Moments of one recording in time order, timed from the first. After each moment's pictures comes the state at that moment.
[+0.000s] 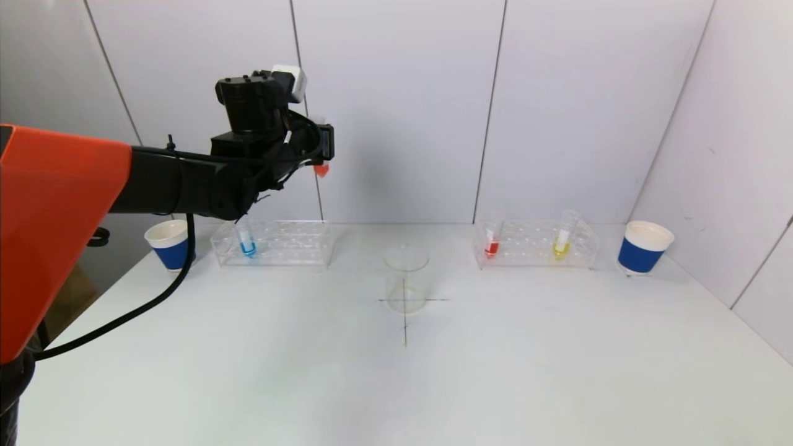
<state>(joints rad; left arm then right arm) -0.33 2.11 -1.65 -0.54 0.11 0.07 0.00 0.00 0.00 -0.03 -0.02 0.06</state>
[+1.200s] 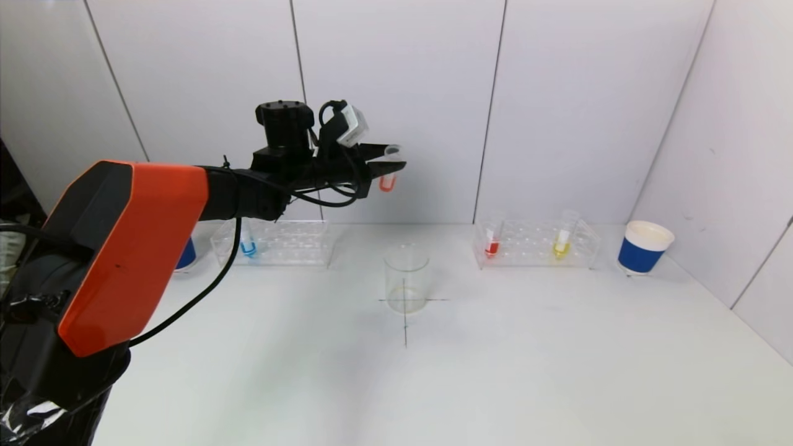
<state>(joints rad) -0.32 2.37 -1.94 -0.48 -0.86 0.56 0.00 0.00 0.00 -0.03 -0.02 0.05</state>
